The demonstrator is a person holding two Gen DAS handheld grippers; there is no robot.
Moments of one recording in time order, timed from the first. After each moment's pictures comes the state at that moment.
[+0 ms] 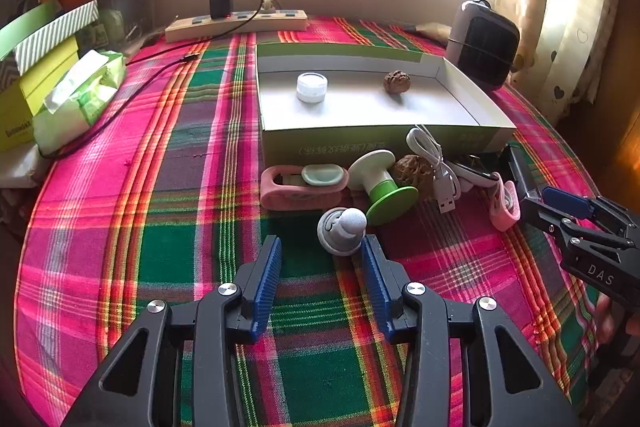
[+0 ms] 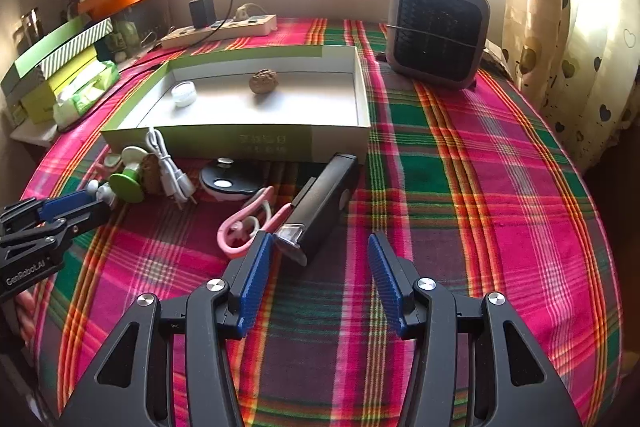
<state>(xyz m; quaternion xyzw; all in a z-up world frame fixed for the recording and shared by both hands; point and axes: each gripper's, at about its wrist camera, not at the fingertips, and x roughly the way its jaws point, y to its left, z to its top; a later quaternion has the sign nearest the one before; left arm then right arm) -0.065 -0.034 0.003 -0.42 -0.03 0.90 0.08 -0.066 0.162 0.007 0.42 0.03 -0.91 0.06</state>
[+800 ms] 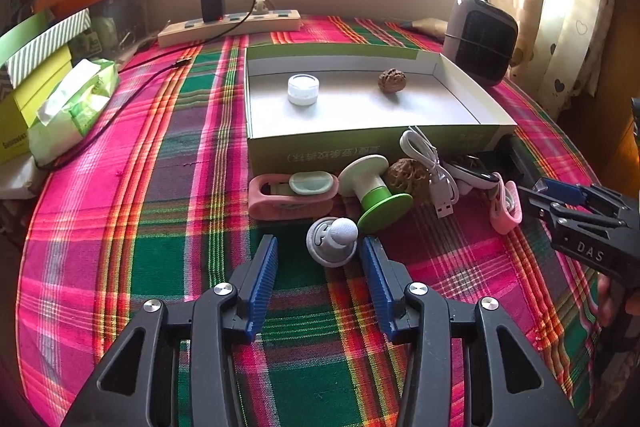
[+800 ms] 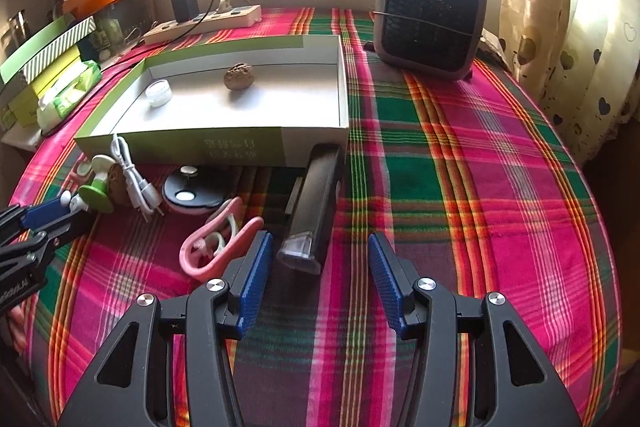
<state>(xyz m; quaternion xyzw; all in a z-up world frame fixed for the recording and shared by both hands) -0.073 -0.026 0.002 -0.42 -0.01 0.90 0.08 -0.087 0.171 0.000 0.43 0.03 -0.90 0.05</state>
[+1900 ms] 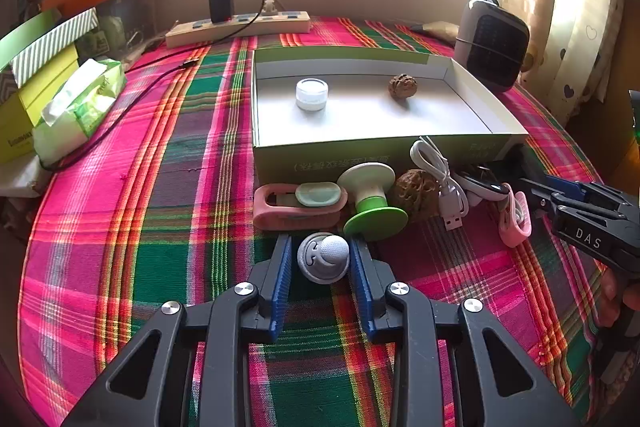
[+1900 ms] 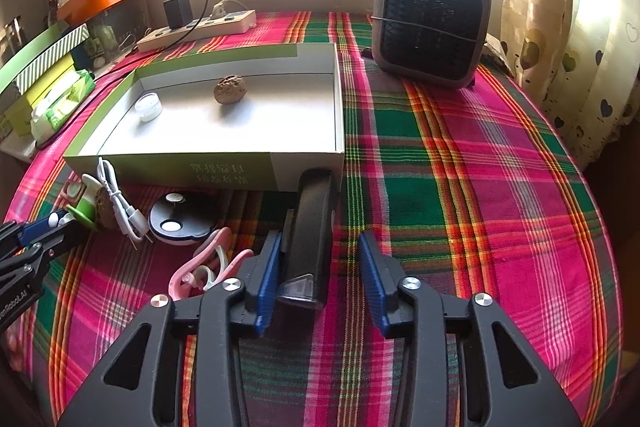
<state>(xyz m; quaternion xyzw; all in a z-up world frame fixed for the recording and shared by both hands) -0.077 -0.025 0.002 -0.42 -0.01 0.90 0.06 -0.102 0.172 0.002 0.43 0.02 -0.90 0.05</state>
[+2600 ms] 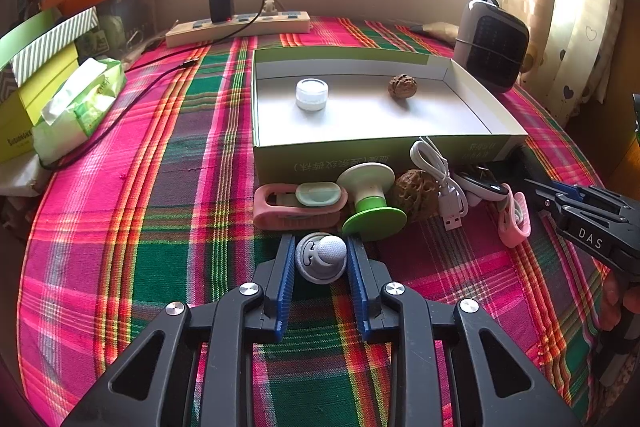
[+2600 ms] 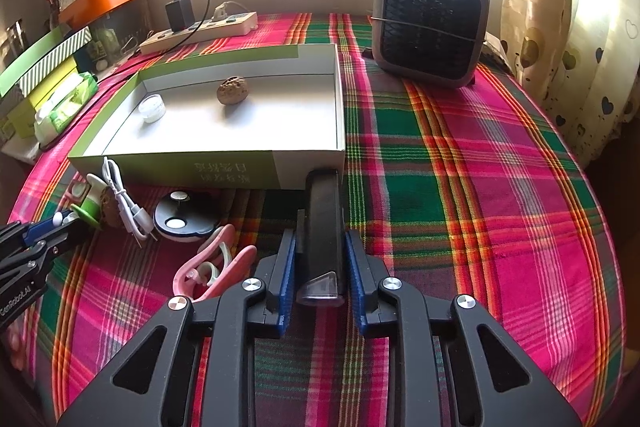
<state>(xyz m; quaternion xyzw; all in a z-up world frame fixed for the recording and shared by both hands) -0.077 -0.025 0.002 -0.42 -0.02 0.90 0.07 -0.099 0.176 0.002 0.43 0.02 -0.90 0.05</state>
